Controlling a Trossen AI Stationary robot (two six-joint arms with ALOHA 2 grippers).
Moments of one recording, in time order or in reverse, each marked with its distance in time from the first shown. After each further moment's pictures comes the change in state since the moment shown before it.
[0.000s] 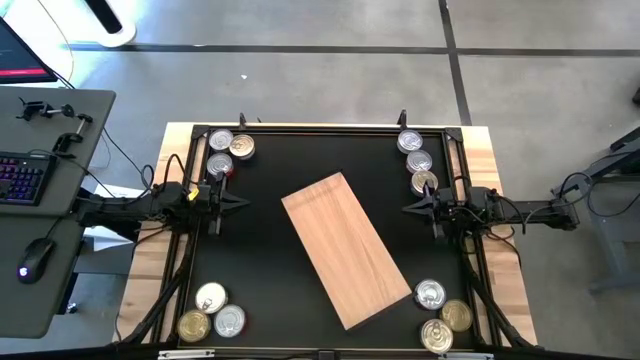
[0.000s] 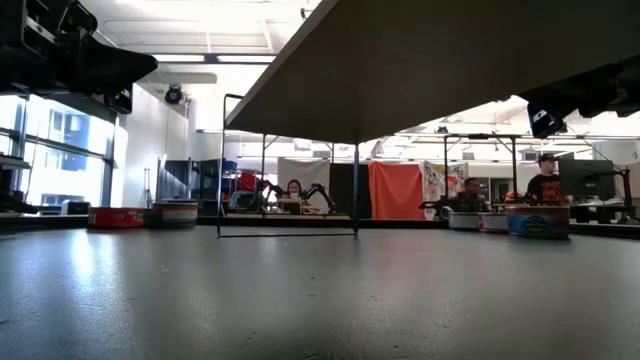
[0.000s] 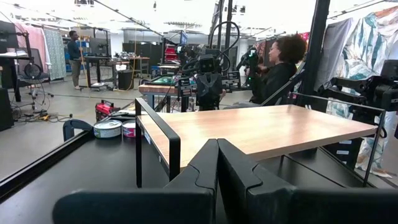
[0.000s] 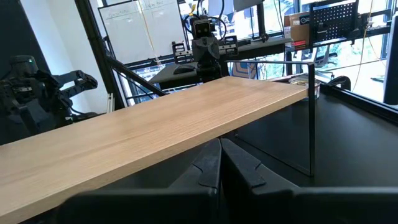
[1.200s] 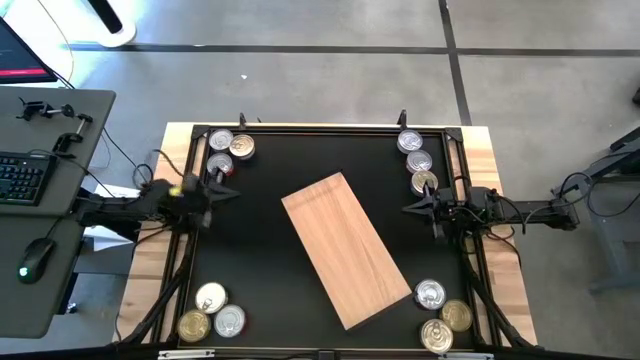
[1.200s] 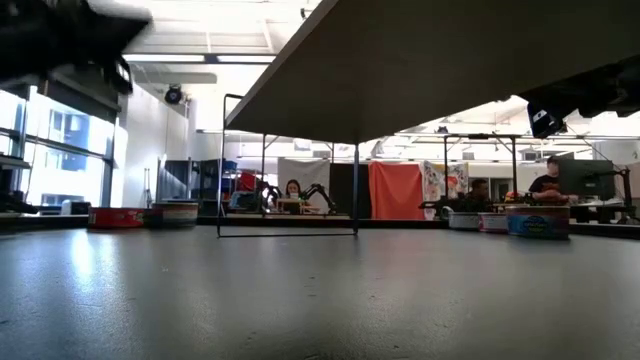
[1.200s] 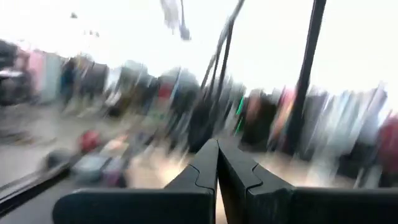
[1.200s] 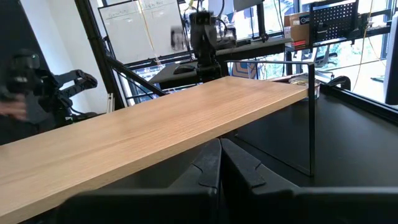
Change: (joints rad) left arm -0.004 0.015 -0.001 0.333 -0.009 -0.223; right arm 0.000 0.000 0.000 0.000 0.000 0.000
